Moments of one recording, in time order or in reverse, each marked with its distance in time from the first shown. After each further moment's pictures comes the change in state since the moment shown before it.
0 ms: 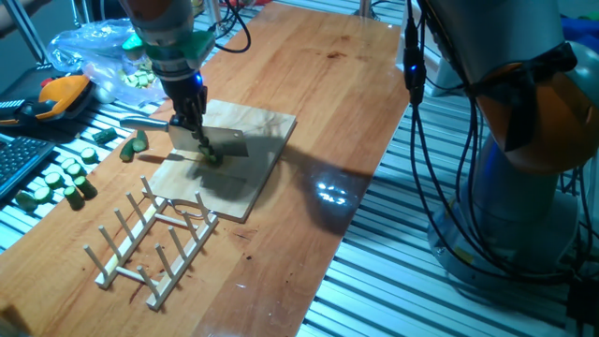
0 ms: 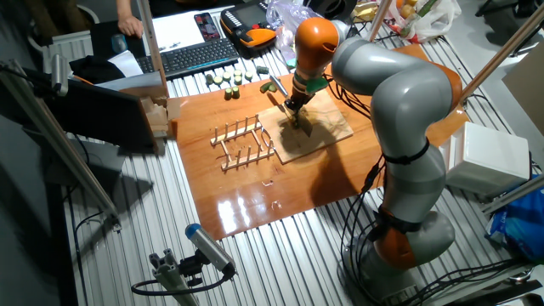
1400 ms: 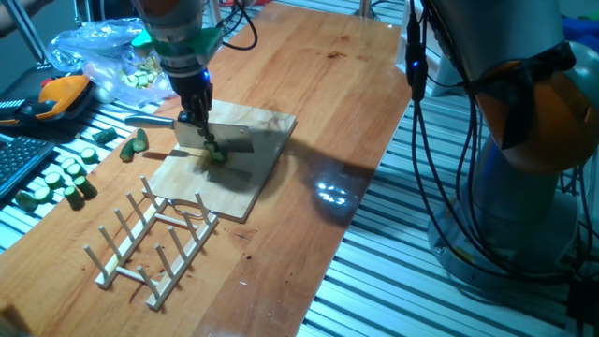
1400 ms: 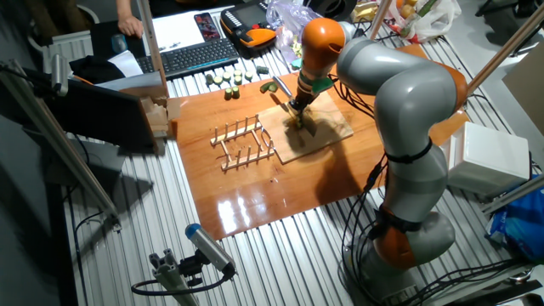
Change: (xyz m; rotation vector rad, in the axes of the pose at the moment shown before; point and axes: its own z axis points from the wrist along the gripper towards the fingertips) arm 0.004 -0.015 0.006 -0.010 -0.009 -0.025
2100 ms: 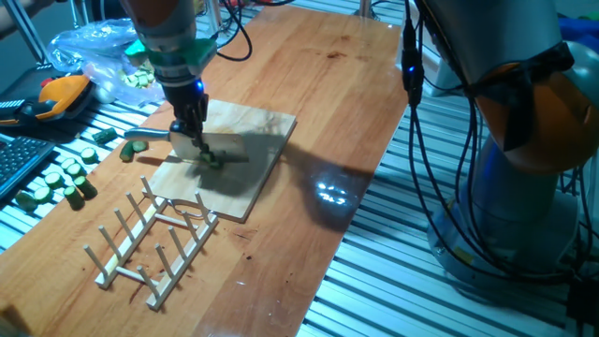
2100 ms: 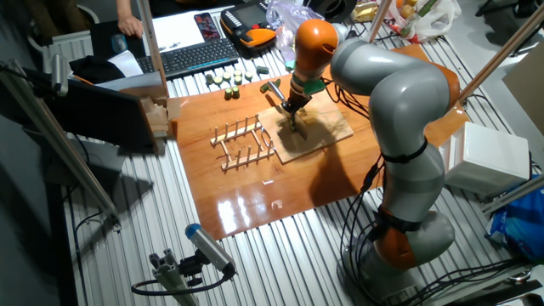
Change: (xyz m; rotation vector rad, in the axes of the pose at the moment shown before) arm -0.003 0.032 0.005 -0.021 0.015 0.062
